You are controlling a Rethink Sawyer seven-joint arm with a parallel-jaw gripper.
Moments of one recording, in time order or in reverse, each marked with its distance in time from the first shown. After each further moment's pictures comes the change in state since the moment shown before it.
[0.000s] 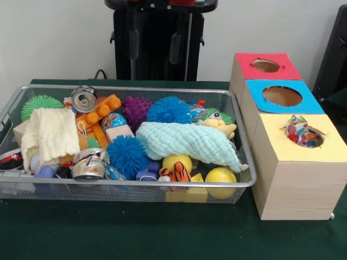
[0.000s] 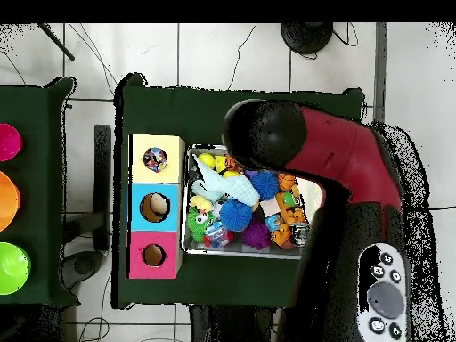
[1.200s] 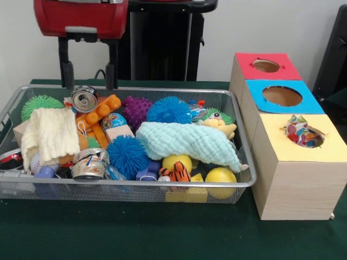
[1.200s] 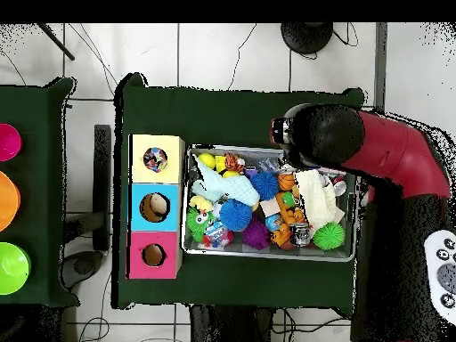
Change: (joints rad) arm -0.250 0.023 0.258 0.007 -0.201 0.000 -0.091
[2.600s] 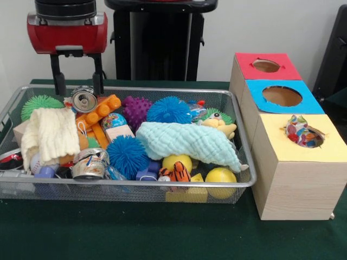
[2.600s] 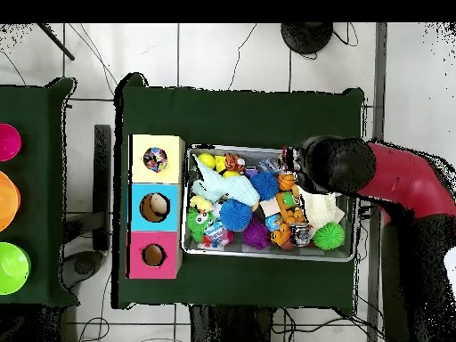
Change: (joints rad) arm -0.175 -0.030 0.163 0.189 -0.139 -0.048 0.000
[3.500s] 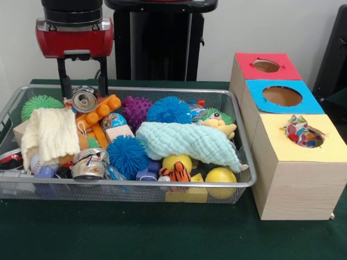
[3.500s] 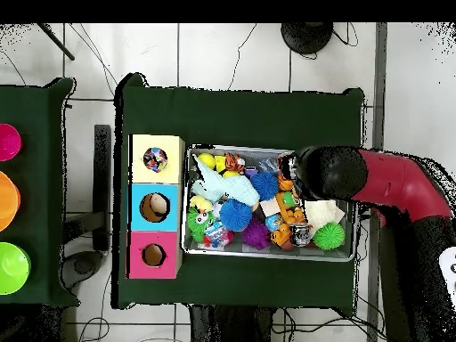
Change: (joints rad) arm -0.029 -0.005 0.058 0.037 -0.078 -0.002 0.000
